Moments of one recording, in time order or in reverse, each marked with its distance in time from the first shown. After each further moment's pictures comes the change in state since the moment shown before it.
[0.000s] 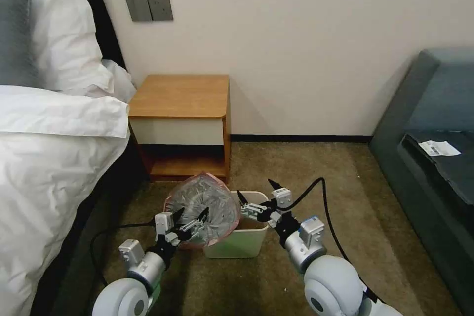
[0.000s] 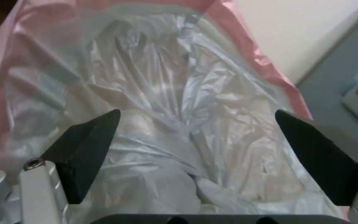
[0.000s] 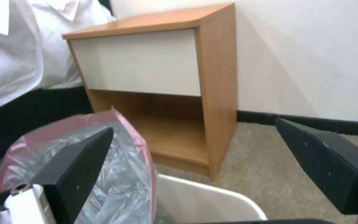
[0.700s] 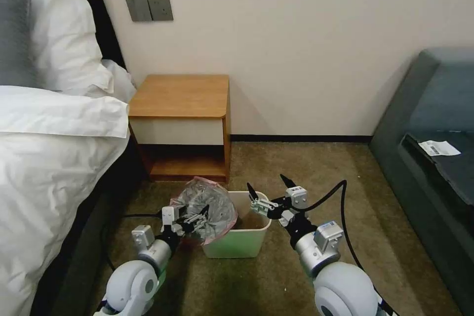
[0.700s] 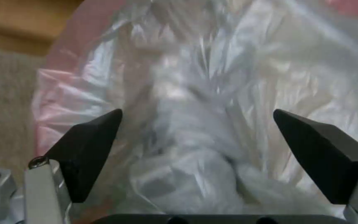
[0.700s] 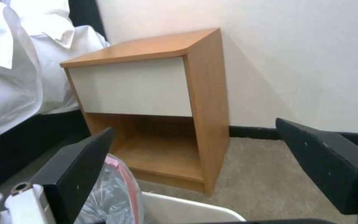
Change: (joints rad) left arm -0.124 -0.006 0.042 0.086 0.007 0.176 -0.075; right arm -0.071 0.017 0.050 0.065 -0.018 0.041 0.008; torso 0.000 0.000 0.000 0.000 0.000
